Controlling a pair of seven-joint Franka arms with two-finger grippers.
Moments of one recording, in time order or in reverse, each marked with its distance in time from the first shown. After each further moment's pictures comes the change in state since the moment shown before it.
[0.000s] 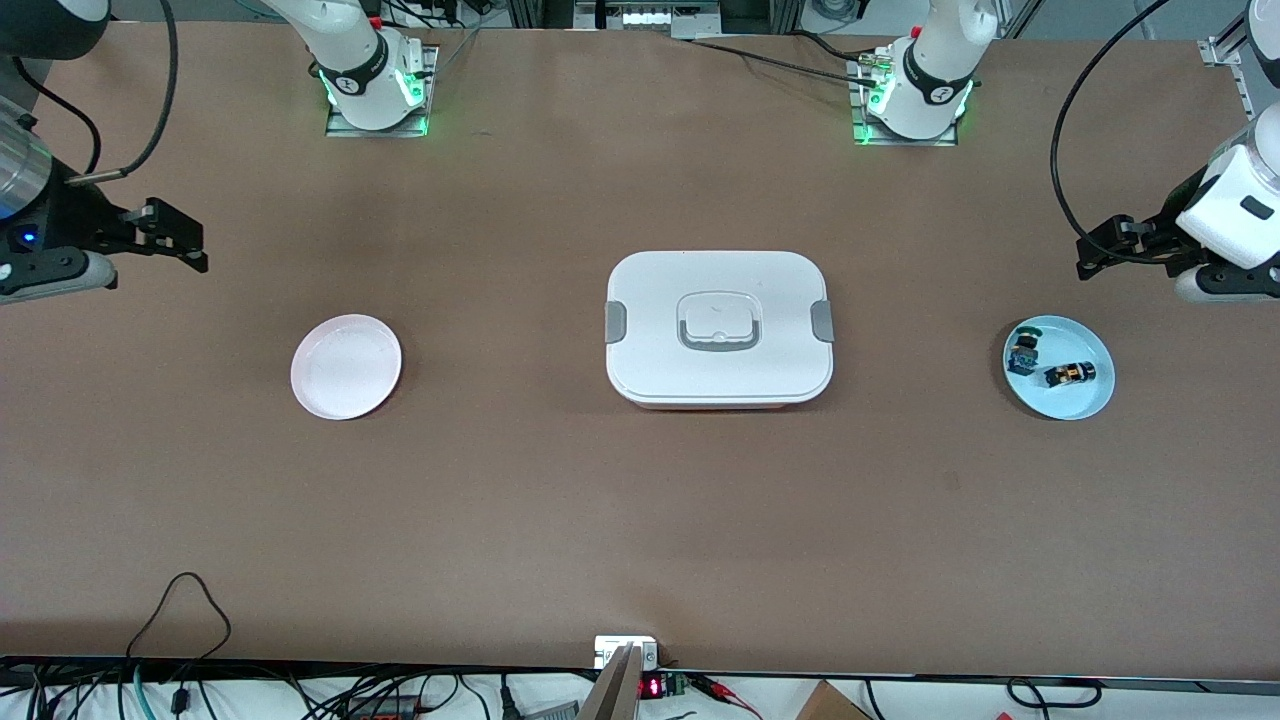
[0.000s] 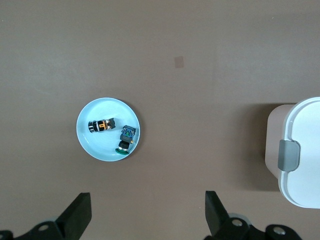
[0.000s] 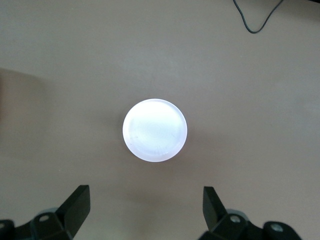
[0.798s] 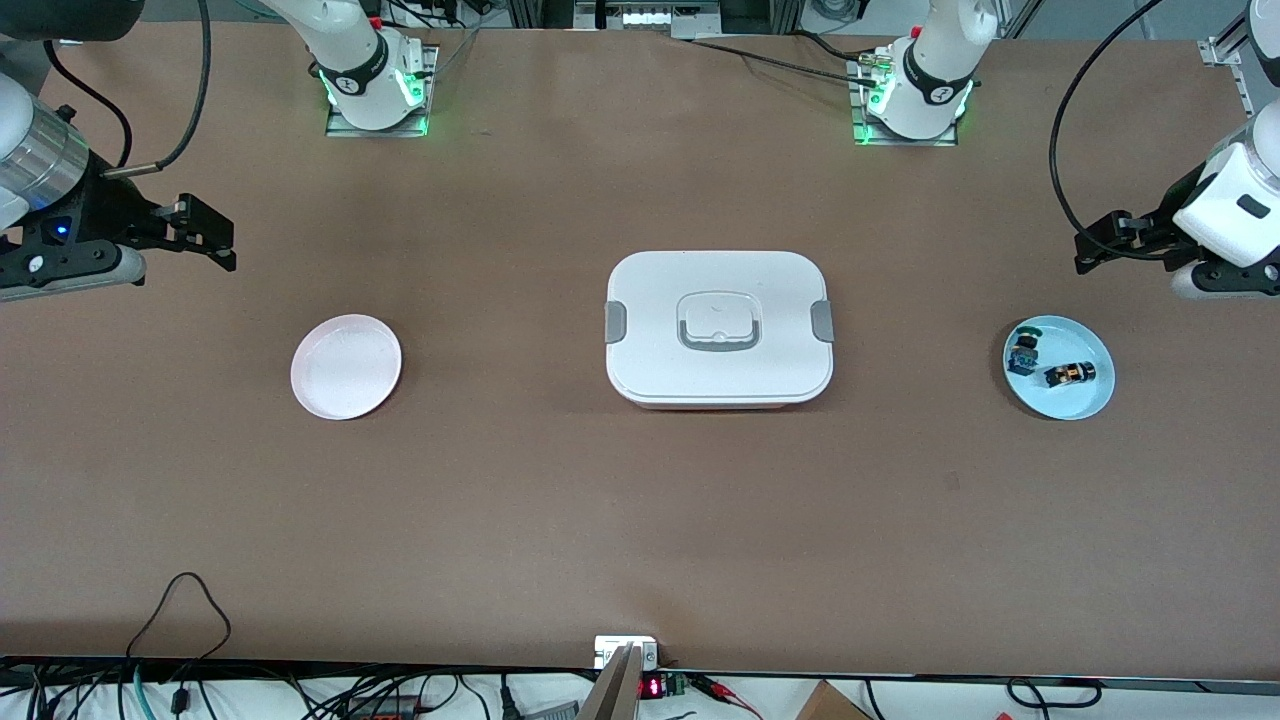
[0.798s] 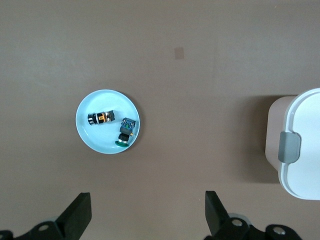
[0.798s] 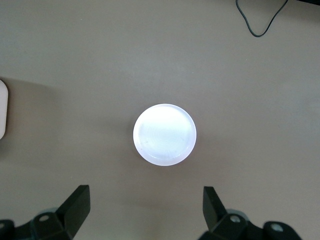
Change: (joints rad) left arm 0.000 0.001 -0.002 0.004 0.000 -0.046 0.000; right arm 0.041 -0.001 0.001 0.013 0.000 0.000 0.081
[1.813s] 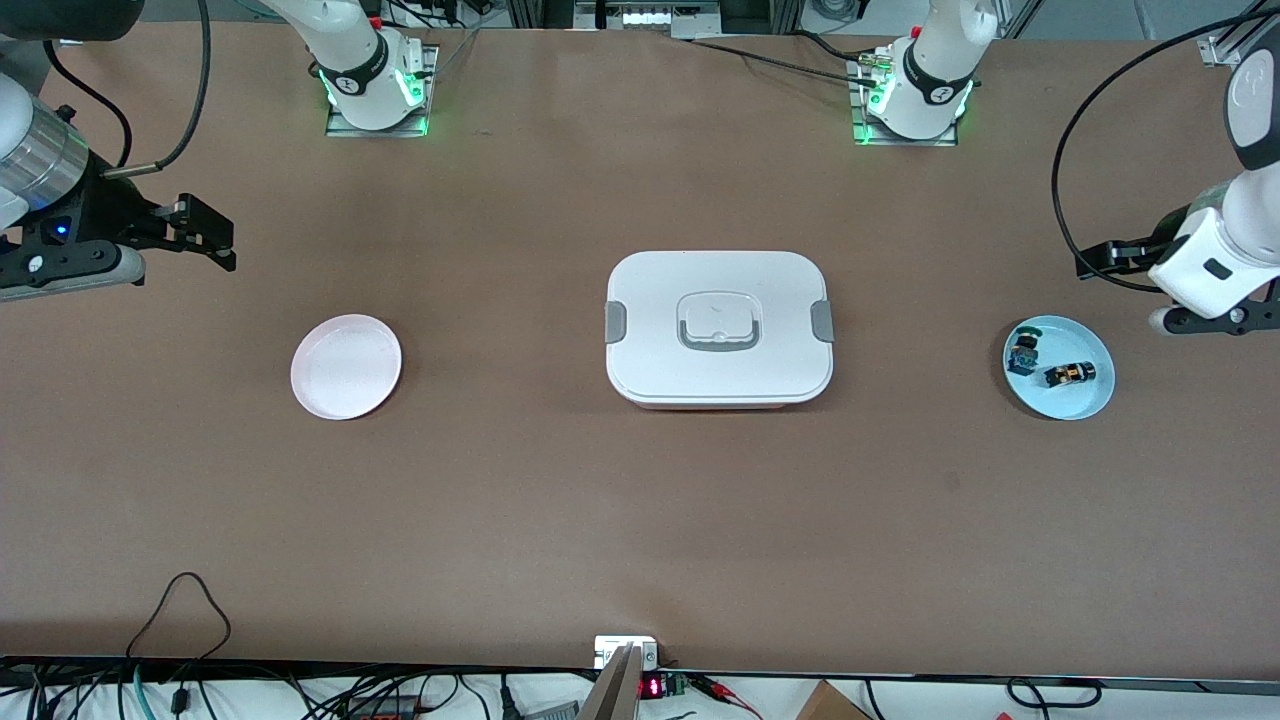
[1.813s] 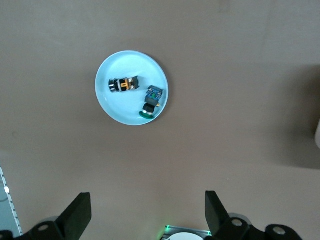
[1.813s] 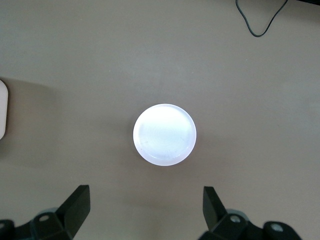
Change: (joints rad) left arm 0.054 0.115 0.013 0.014 0.082 -0.092 -0.001; right arm 0.000 0.000 0.000 0.000 0.000 0.000 0.001
